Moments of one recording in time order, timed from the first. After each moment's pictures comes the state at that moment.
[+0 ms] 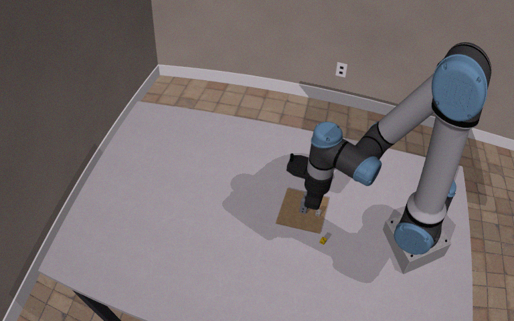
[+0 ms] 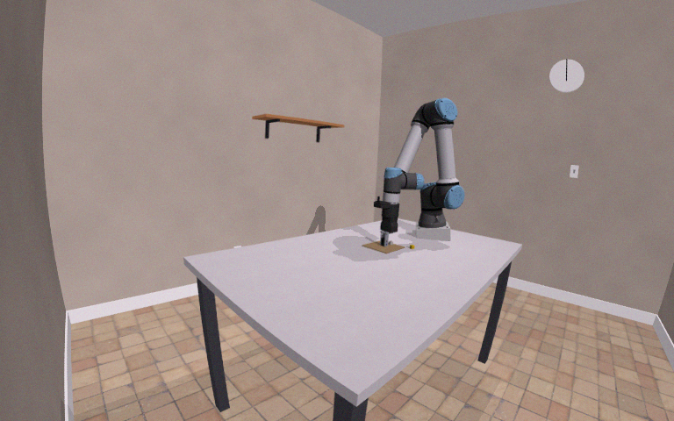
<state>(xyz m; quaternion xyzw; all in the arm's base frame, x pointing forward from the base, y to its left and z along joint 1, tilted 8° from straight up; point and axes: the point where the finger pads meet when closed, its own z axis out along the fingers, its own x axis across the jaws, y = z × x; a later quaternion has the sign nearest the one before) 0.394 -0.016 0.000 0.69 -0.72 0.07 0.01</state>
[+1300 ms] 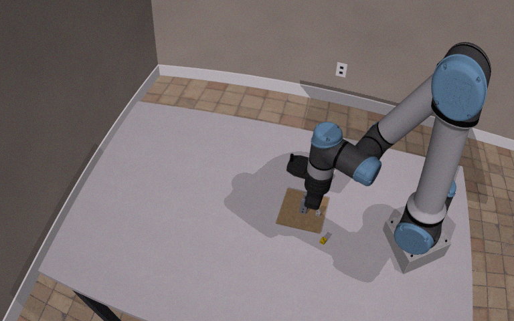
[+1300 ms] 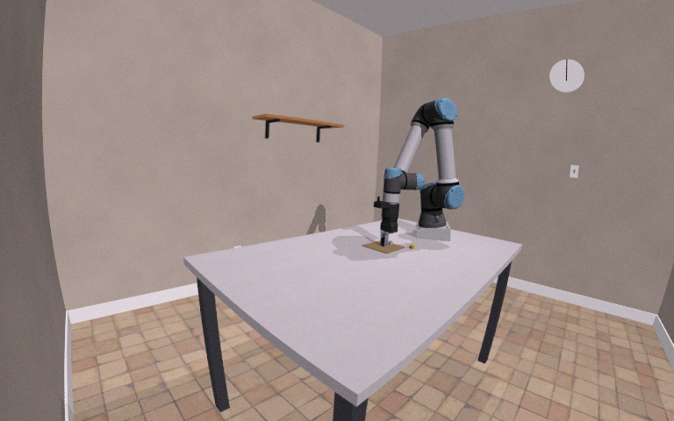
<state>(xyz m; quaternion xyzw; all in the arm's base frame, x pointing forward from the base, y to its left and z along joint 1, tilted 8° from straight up) 0.394 -0.016 -0.001 0.69 -0.72 0.07 0.01</state>
